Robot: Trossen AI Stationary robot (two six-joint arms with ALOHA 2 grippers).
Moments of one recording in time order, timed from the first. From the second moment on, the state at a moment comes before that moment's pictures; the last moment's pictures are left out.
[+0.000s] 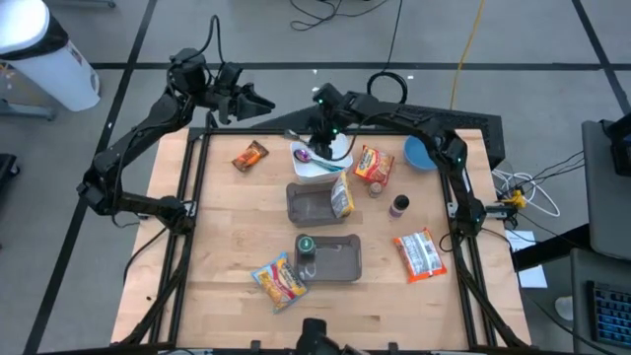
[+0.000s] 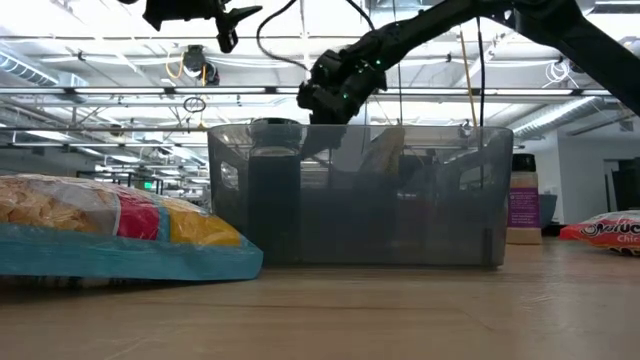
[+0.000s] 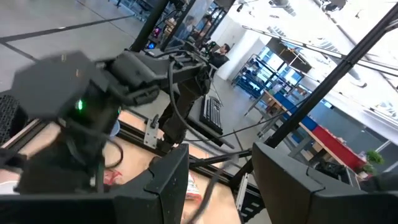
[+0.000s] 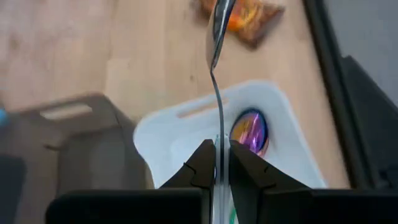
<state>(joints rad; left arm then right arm) 0.91 1.27 1.27 -0.06 1.12 -0.52 -0.55 2.14 1.96 -0.74 -0.43 -0.33</state>
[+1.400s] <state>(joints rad) 0.87 1.27 1.27 -0.09 1.06 -0.50 -0.53 2.15 1.70 -0.57 -0.34 -0.23</state>
